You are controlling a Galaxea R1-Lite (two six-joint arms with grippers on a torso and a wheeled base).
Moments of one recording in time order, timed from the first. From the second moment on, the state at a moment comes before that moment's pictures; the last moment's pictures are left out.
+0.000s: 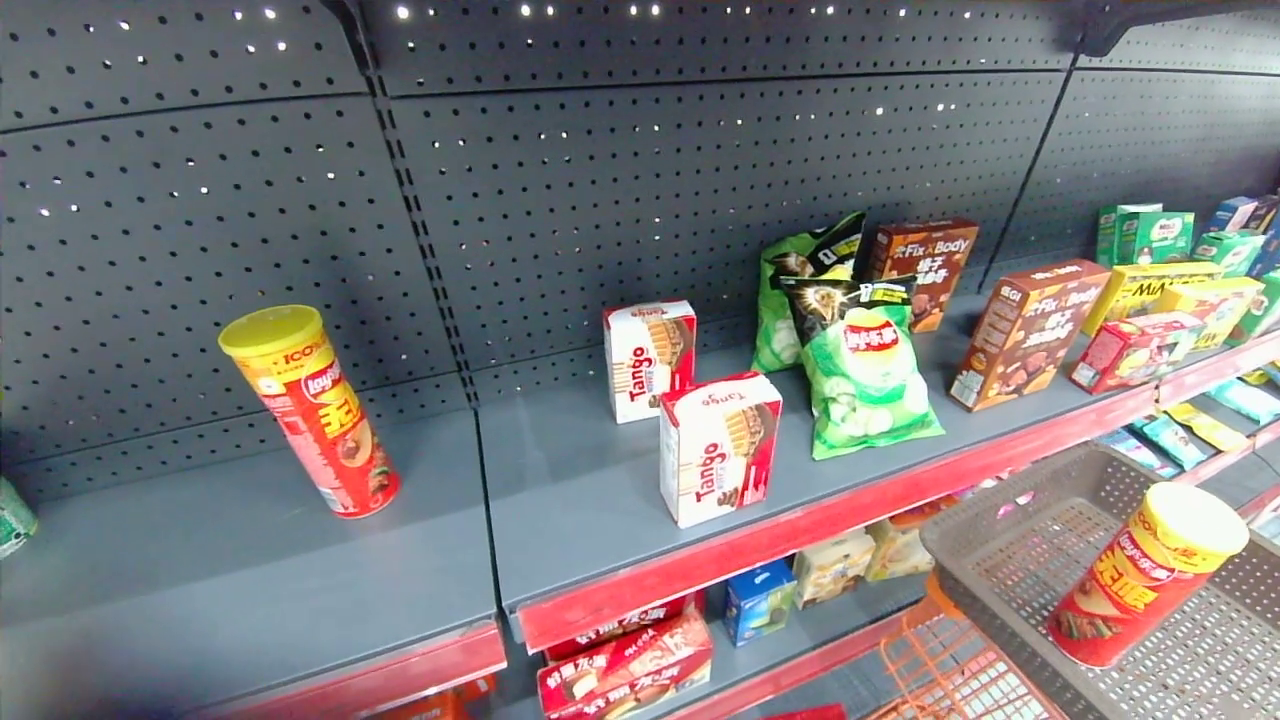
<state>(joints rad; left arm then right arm) 0.00 0.01 0.00 0.00 0.04 -0.03 -0.33 0.28 -0.41 0.31 -0.14 -0.14</state>
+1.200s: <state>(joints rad) 0.00 0.01 0.00 0.00 0.04 -0.03 -0.32 0.25 -0.39 0.32 -0.14 -0.18</state>
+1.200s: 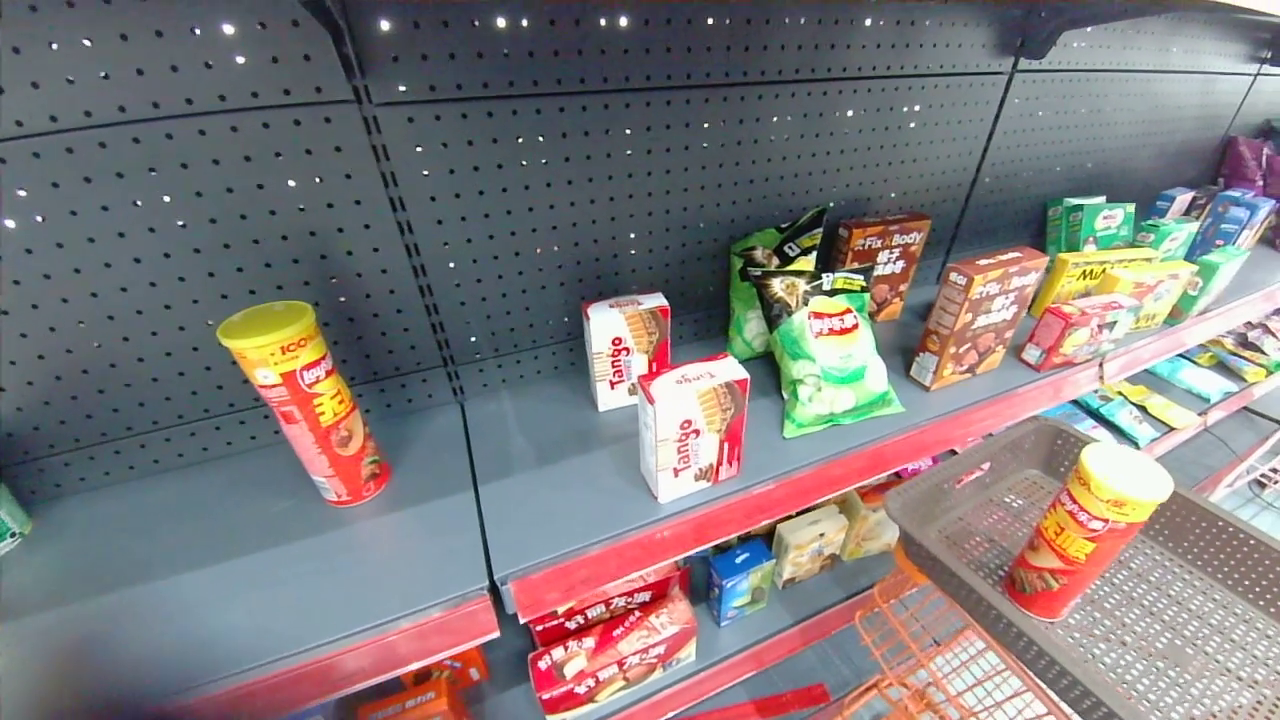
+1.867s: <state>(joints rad) 0.00 0.01 0.00 0.00 0.04 -0.03 -0.32 0.24 -0.39 0.31 -0.14 -0.20</state>
